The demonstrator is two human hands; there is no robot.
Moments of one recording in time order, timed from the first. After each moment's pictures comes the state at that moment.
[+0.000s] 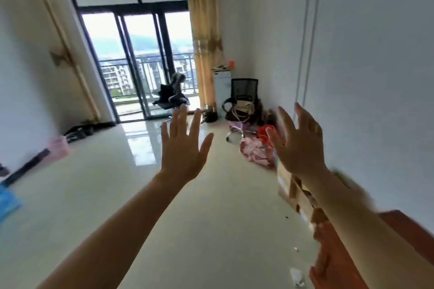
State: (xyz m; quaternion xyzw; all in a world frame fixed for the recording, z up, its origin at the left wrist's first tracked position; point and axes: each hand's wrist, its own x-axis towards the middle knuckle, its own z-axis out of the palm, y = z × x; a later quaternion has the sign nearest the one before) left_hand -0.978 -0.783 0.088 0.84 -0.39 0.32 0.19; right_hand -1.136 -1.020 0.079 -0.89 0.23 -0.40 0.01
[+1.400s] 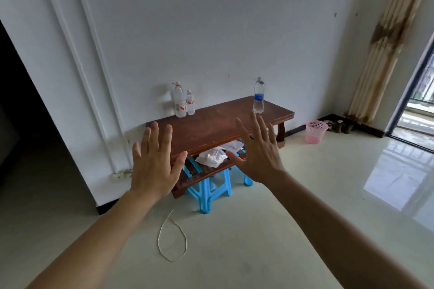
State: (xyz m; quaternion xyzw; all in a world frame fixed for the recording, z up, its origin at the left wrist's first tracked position) left_hand -0.369 0.349 0.029 0.92 0.26 0.29 0.00; right_hand -0.166 0.154 0.022 -0.85 -0.44 -0.26 0.16
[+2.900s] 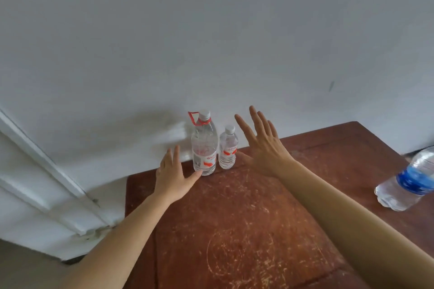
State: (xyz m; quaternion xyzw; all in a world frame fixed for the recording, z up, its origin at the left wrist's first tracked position) left_hand 0.292 1.076 -0.150 0.86 0.44 0.10 0.22; right_hand 0.513 0.916 -0.056 -0.80 -0.59 -0.05 0.09
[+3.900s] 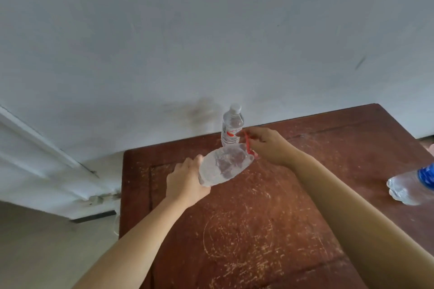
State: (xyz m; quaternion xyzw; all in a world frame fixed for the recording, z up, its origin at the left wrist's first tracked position) left_hand 0.314 1.043 -0.202 0.89 0.43 0.04 0.15; right_hand 0.539 0.944 -0.086 -0.78 -0.46 0.34 0.27
